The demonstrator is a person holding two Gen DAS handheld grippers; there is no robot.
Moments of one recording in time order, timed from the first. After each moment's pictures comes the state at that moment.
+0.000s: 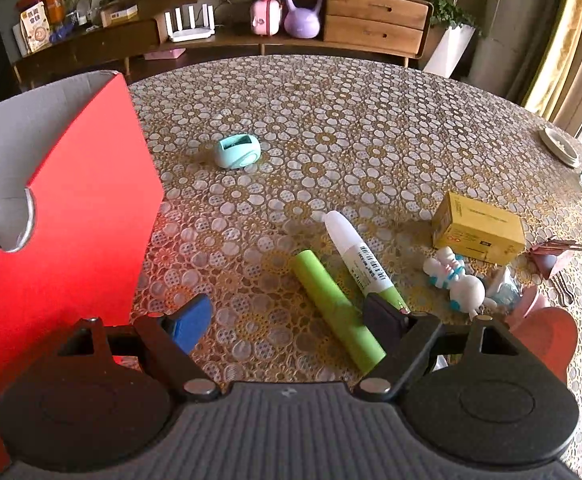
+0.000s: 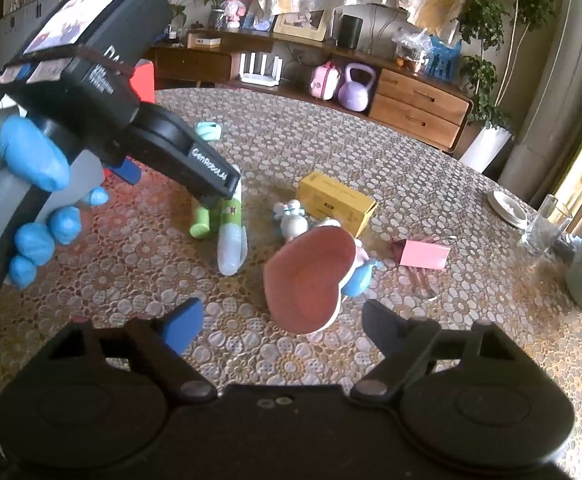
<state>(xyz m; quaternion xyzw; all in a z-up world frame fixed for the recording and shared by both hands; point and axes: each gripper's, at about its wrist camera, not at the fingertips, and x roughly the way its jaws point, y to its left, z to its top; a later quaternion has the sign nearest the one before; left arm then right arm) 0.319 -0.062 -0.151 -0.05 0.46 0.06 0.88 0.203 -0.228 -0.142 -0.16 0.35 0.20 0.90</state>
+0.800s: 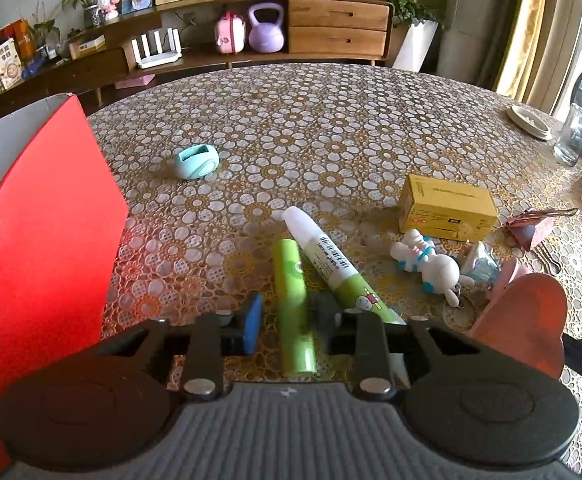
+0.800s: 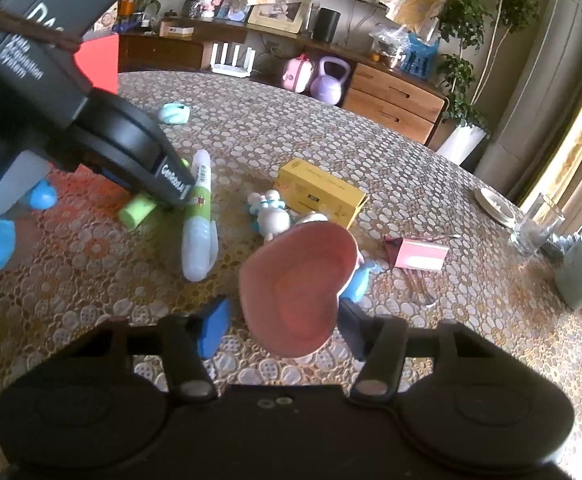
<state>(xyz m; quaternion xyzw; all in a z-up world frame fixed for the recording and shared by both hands) 0.312 -0.081 -0.155 -0.01 0.44 0.02 0.90 0.229 -0.218 -0.167 -0.17 0.35 0.15 0.91</state>
